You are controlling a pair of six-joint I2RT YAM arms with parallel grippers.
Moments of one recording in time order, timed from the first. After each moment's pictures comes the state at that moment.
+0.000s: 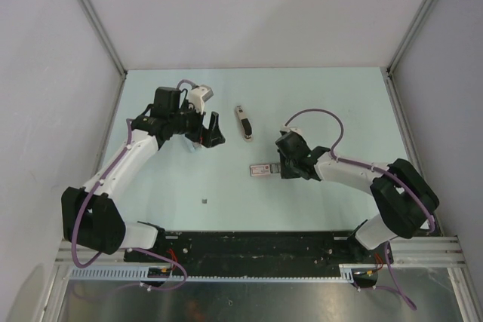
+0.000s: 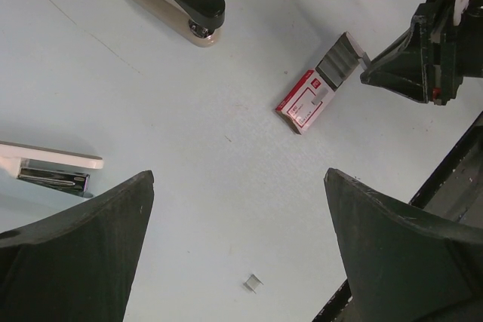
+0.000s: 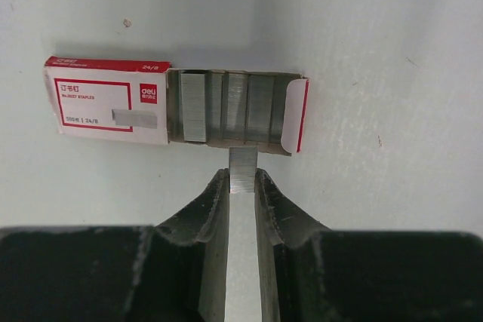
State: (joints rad) left arm -0.28 1.34 1.11 -0.53 0.53 0.07; right arm 0.73 1.52 0.83 -0.32 0.18 0.56
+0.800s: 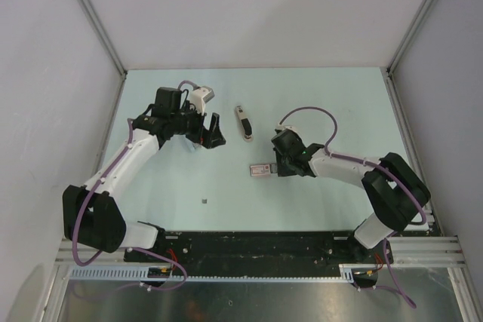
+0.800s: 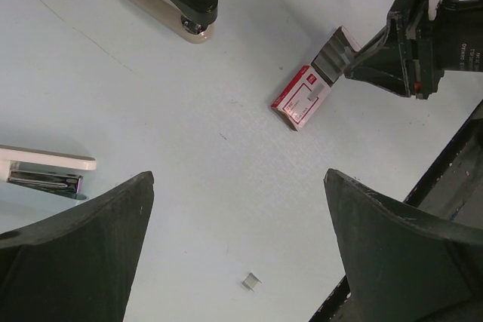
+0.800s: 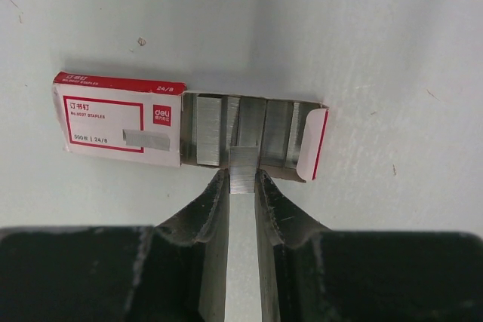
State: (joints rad) left arm -0.28 1.36 1.11 -0.54 0.55 0.08; right arm 0.73 1.59 0.88 -0.30 0.17 0.52
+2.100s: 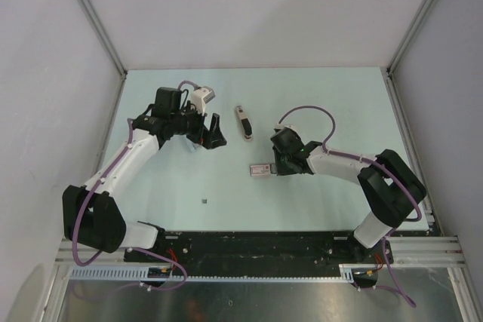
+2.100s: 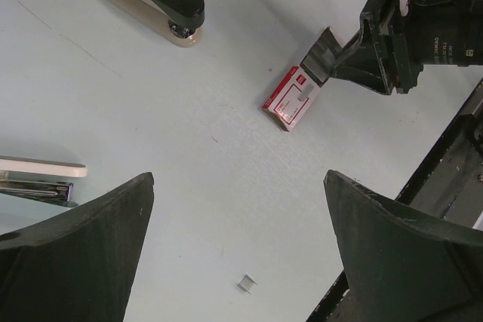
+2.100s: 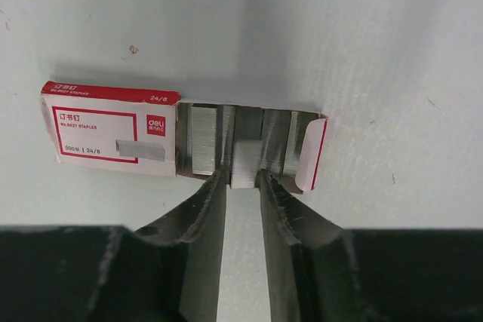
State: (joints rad) left arm -0.28 1.35 1.11 -0.54 0.58 0.09; right arm 0.72 1.63 0.91 -0.32 0.16 0.51
